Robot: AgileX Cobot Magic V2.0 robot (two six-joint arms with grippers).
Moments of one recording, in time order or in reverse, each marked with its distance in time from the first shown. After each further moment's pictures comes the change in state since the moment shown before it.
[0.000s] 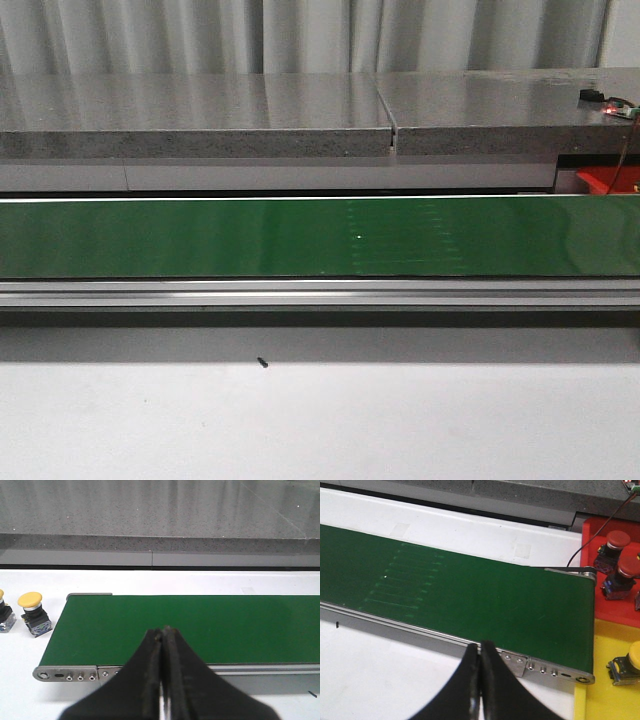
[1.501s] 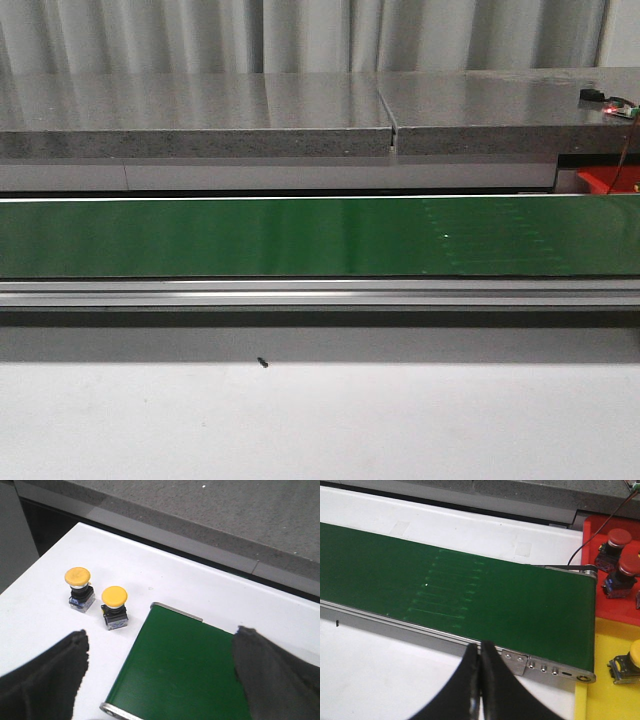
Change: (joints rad) left arm 0.299 0.768 -0.422 0.071 -0.084 -0.182; right arm 0.000 0.000 0.004 0.000 0.002 0.000
